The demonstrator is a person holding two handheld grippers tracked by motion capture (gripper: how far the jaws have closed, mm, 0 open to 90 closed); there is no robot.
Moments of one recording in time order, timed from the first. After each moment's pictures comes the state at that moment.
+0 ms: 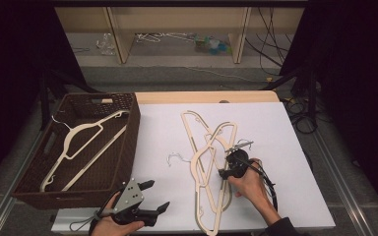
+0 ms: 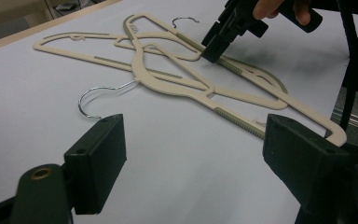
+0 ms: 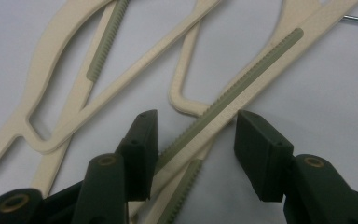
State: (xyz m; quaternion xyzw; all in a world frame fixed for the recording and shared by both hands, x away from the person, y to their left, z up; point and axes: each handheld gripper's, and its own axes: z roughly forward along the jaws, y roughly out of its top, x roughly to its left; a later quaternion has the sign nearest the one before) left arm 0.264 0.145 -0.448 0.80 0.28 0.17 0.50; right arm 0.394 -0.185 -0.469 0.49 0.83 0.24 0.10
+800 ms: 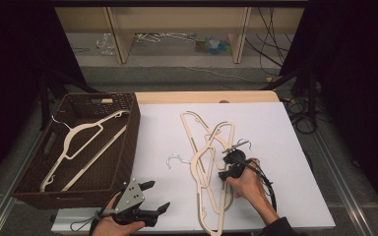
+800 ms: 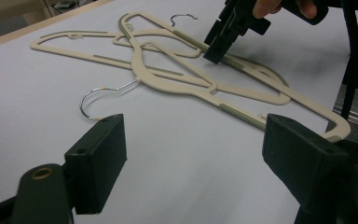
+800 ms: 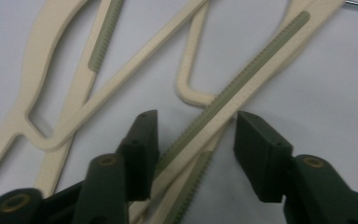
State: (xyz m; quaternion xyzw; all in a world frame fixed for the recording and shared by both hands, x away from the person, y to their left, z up) left arm 0.264 0.143 -0.449 0.81 0.28 0.17 0.49; right arm 0.394 -0.176 -0.466 0.48 0.85 0.20 0.09
